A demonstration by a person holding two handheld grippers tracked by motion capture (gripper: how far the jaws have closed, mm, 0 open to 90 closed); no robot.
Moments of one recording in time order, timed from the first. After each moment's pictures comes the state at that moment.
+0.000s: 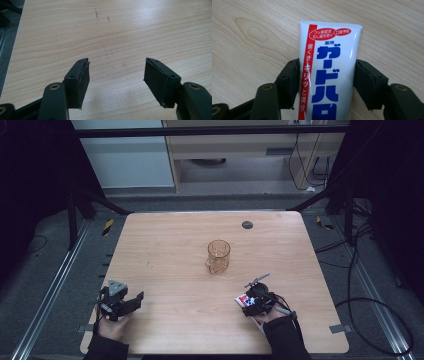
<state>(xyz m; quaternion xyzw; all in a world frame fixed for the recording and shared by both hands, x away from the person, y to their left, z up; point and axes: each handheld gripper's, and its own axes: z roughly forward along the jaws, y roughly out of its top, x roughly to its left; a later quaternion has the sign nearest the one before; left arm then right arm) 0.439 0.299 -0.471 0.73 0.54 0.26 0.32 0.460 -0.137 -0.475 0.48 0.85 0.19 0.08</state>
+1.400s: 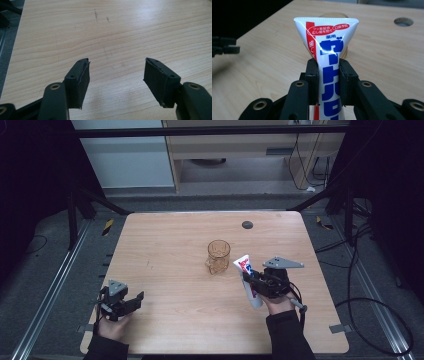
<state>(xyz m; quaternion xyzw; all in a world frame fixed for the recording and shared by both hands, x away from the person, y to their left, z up) 0.438 0.299 -0.470 0.73 0.54 0.26 0.33 0.453 -0.158 -0.394 0.45 0.74 0.48 0.16</state>
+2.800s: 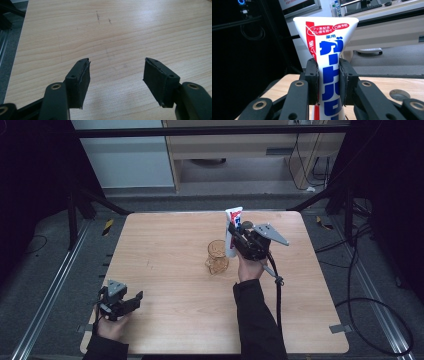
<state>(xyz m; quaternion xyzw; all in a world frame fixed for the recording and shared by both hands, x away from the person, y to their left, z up) 0.438 0.300 -0.470 0.73 0.54 0.27 0.33 0.530 -0.107 -0.360 0.47 0.56 0.63 0.27</state>
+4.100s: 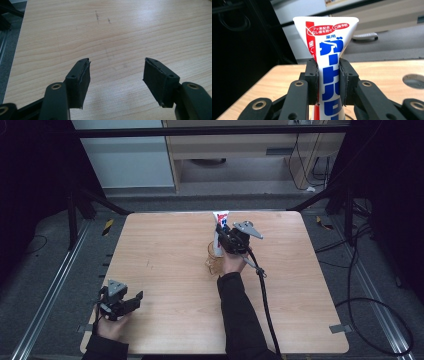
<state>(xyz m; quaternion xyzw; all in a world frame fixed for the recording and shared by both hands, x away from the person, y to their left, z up) 0.438 0.301 -0.470 0.73 0.53 0.27 0.33 0.587 -0.068 -0.413 0.51 0.57 0.58 0.26</state>
